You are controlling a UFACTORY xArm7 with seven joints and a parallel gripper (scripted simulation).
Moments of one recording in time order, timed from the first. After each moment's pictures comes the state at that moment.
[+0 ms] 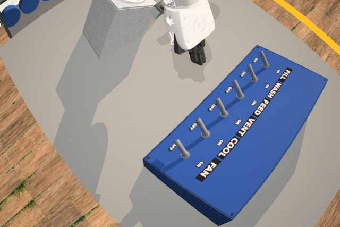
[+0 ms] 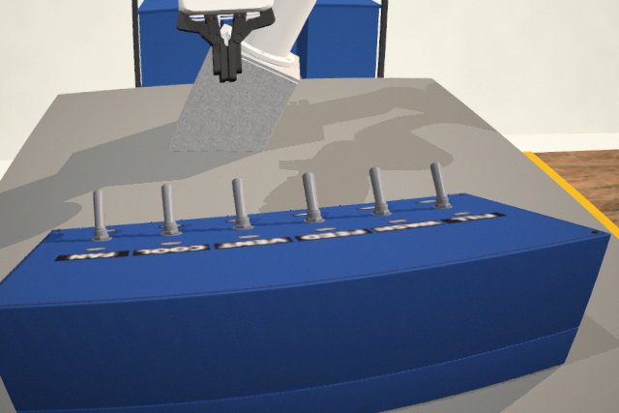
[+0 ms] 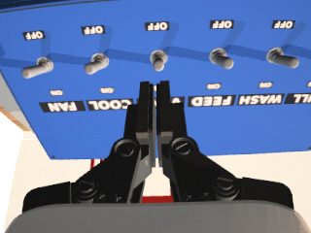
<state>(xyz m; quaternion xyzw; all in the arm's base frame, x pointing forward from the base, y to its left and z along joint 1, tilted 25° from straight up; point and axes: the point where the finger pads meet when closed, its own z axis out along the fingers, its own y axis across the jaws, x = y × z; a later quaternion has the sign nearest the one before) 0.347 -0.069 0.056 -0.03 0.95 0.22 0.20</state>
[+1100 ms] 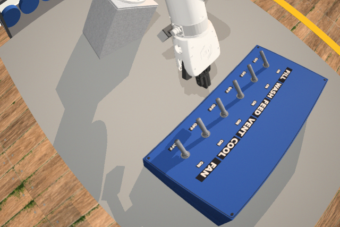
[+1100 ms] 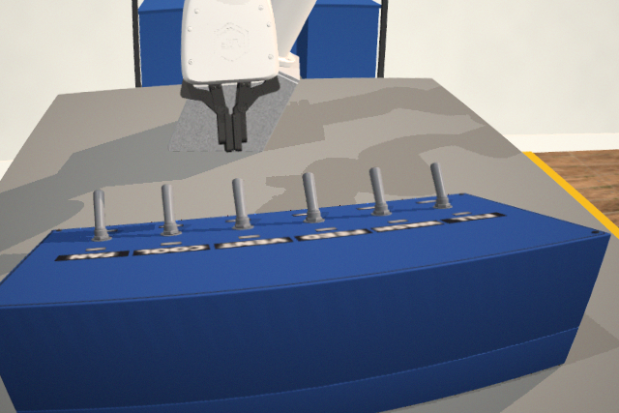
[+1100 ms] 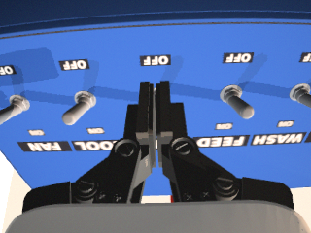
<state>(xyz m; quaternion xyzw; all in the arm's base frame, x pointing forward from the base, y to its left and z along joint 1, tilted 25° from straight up) 0.374 -0.036 -0.005 -0.03 0.95 0.22 0.20</state>
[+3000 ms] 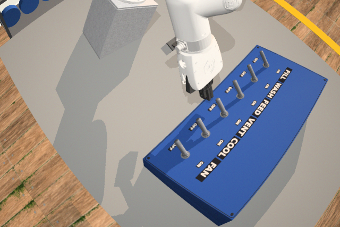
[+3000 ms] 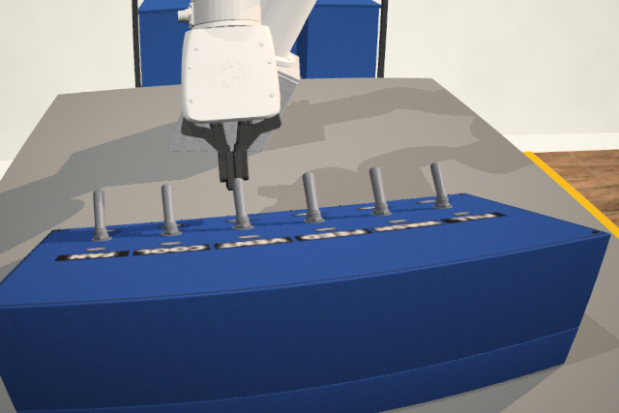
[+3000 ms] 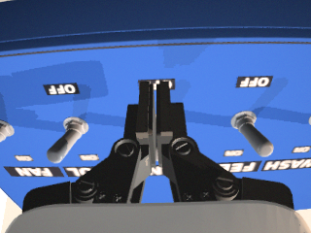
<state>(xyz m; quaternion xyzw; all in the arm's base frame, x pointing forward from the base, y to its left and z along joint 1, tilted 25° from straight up) 0.391 -0.020 -0.037 -0.03 0.95 0.22 0.20</state>
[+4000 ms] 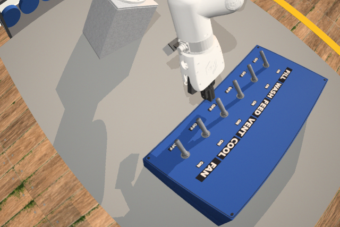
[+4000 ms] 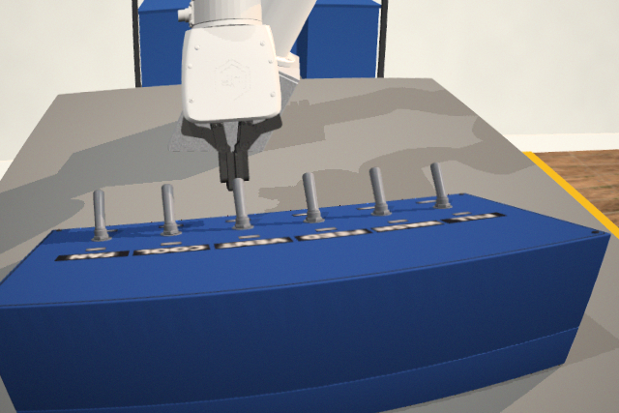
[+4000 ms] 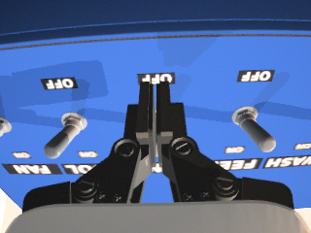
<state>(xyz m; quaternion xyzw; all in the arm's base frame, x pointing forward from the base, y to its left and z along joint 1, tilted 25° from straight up) 0.395 -0.020 -0.035 -0.03 0.95 0.22 0.20</state>
